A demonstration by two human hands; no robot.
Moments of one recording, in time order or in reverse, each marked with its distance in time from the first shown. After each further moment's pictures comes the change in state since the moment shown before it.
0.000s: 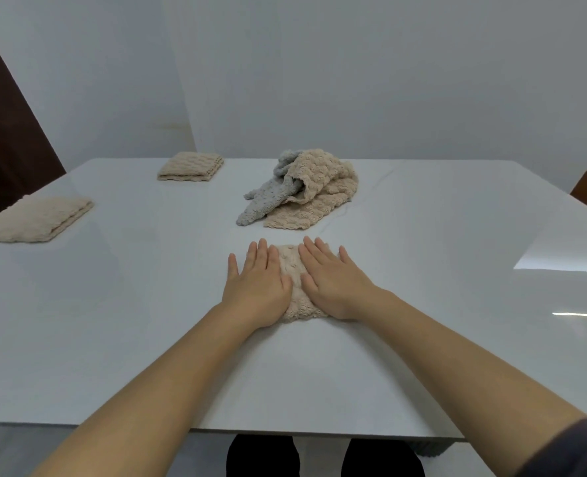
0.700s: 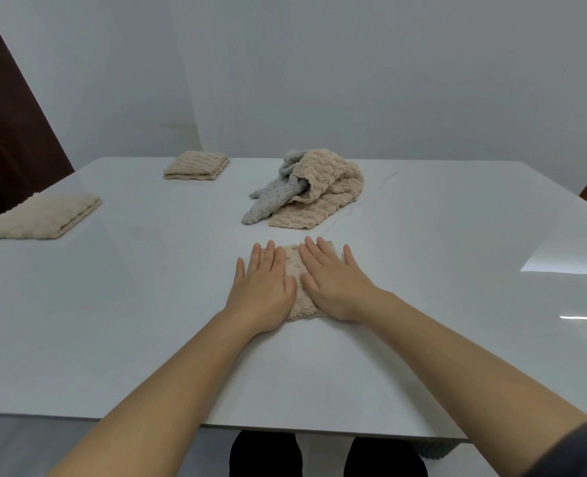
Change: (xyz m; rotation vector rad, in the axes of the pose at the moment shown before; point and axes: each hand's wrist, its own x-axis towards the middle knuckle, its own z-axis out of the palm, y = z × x) left_hand -0.003 -0.004 0.010 -0.078 0.009 0.024; right_hand 0.000 -0.006 -0.004 -0.015 -0.009 -0.007
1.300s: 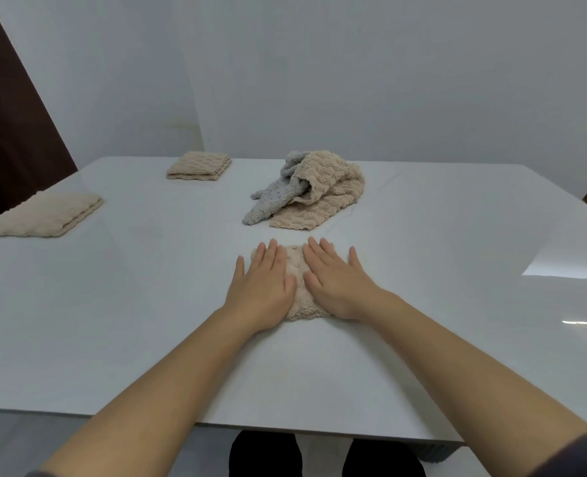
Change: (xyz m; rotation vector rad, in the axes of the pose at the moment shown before) left_hand 0.001 0.003 -0.008 0.042 0.019 0.021; right_hand -0.003 0.004 -0.003 0.057 -0.003 0.018
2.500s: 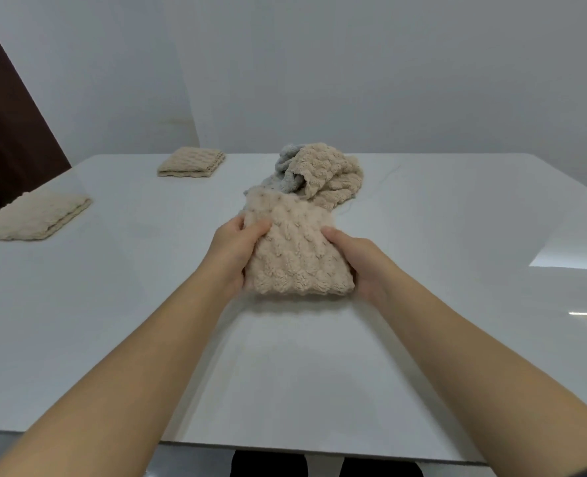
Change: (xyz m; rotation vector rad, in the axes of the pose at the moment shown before) left_hand 0.026 -0.001 -0.045 -1.503 0.182 -0.318; right_hand 0.011 0.020 -0.022 1.654 0.147 0.480
